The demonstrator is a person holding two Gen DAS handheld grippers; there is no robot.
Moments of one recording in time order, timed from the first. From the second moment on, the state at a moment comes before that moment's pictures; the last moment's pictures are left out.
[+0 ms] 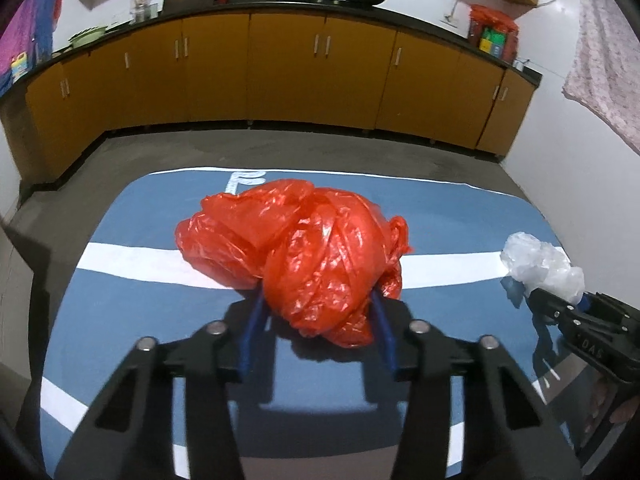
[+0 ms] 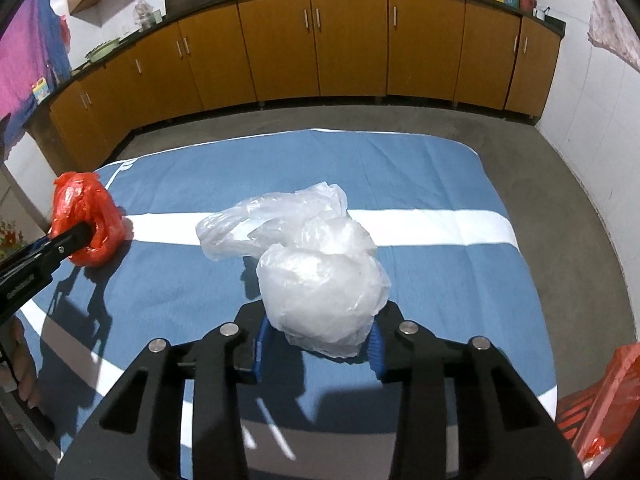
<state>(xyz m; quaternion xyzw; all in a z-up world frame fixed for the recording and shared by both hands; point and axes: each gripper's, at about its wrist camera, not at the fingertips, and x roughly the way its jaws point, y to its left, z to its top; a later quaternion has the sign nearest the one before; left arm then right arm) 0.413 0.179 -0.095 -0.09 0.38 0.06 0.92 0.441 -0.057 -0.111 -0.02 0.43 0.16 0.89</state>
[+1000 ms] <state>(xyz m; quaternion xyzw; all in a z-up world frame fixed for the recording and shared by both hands) 0.256 0.024 -0.005 -0.02 0.32 -0.09 0.94 0.243 -0.207 -0.011 0.04 0.32 0.02 0.95</state>
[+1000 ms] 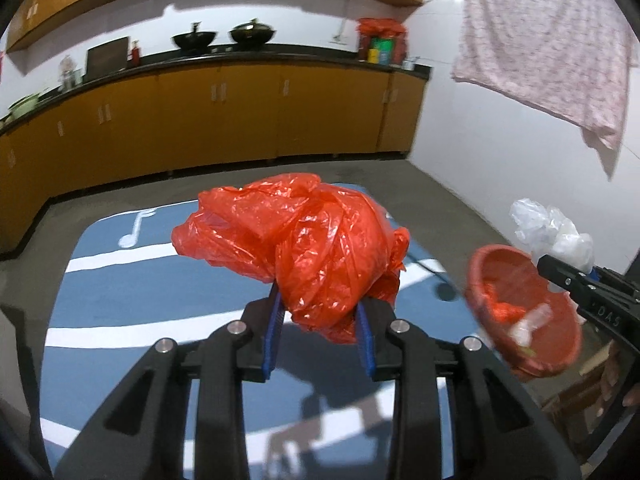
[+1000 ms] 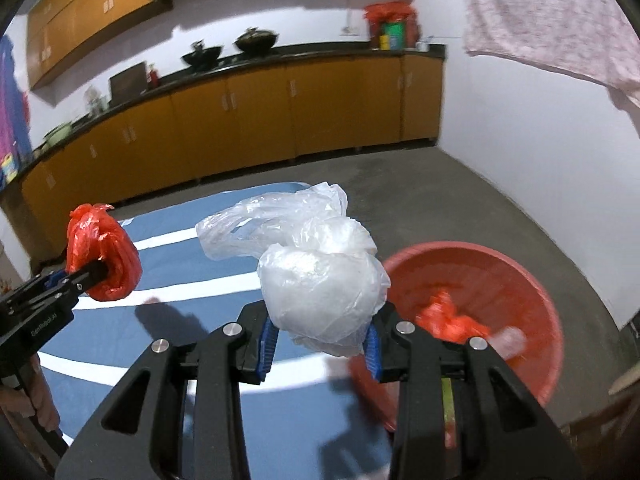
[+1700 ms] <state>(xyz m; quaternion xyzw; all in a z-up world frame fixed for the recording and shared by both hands) 0.212 -0.106 0.016 0.00 0.31 -0.19 0.93 0.176 -0.291 -0.006 0.09 0.29 -0.09 0.95</state>
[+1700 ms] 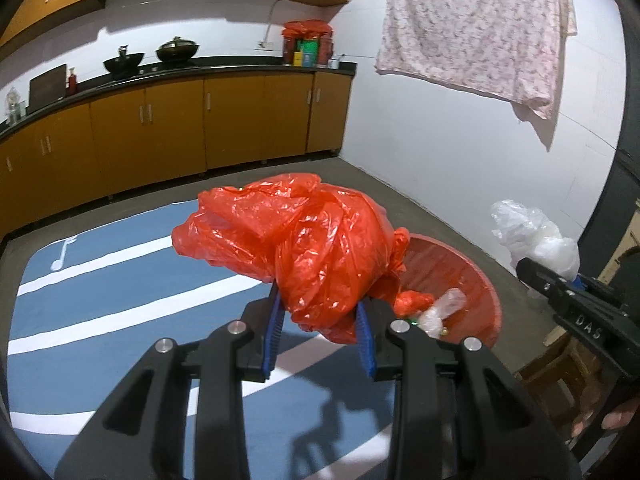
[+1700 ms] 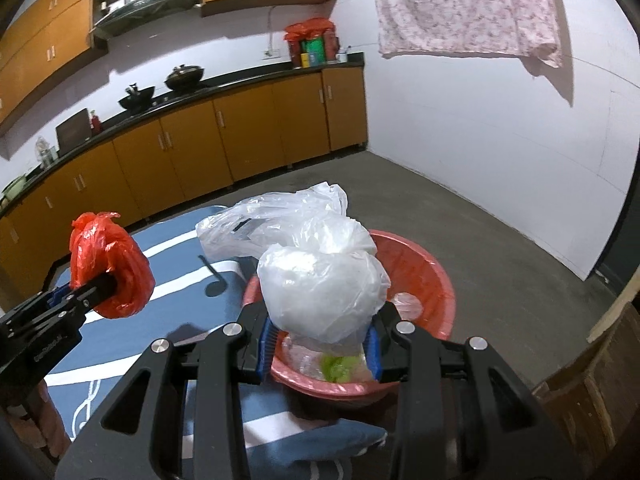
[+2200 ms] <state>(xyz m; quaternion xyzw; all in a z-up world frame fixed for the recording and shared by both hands) 0.229 -0.161 0.002 0.01 0.33 -0.23 0.92 0.176 -0.323 -0.025 0.13 0.30 -0.12 0.94</state>
